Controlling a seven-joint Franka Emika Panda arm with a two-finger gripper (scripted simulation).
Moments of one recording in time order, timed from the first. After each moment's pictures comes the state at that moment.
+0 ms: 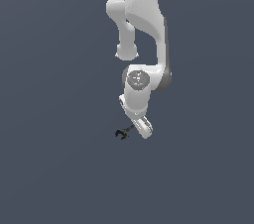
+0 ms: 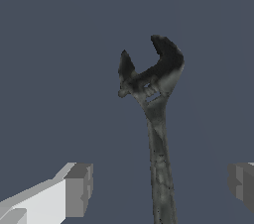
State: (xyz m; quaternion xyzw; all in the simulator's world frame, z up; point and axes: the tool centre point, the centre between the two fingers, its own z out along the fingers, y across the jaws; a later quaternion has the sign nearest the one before) arm 0.020 0.035 0.053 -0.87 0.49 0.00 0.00
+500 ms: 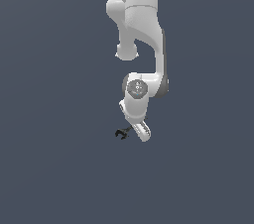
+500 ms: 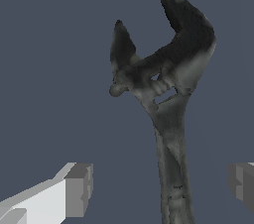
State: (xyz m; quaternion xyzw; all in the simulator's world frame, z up) arm 0.019 0.034 0.011 -0.87 0.49 0.00 0.00
